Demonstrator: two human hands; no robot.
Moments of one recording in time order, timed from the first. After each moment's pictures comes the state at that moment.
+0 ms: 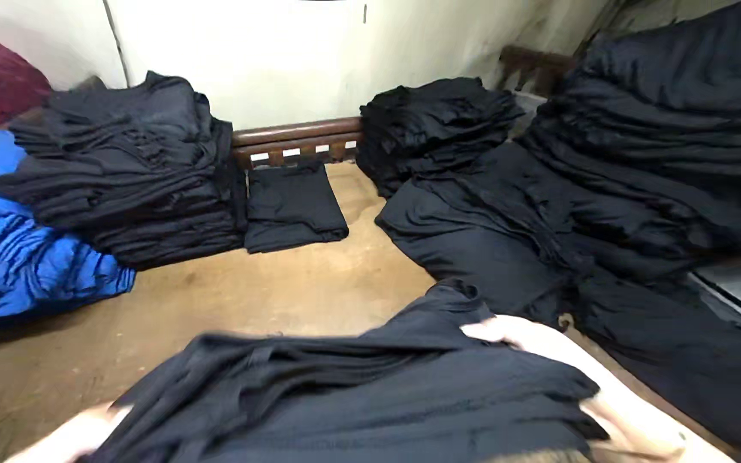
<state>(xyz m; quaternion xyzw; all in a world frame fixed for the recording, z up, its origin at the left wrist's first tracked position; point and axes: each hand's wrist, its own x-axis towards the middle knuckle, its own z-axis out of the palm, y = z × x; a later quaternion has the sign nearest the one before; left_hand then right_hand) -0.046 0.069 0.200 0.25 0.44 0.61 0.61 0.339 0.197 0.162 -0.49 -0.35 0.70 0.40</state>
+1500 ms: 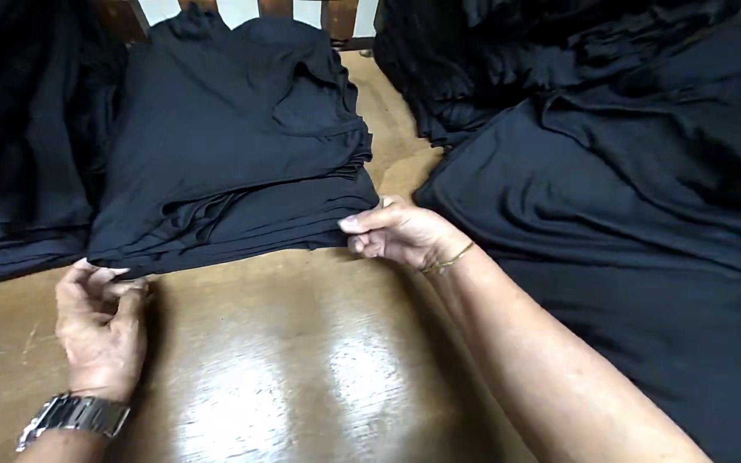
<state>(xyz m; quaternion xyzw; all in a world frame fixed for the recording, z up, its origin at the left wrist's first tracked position) -0.127 0.477 -0.138 0.47 0.74 0.46 0.16 0.212 0.643 -0.068 -0.43 -0.45 0.74 0.25</state>
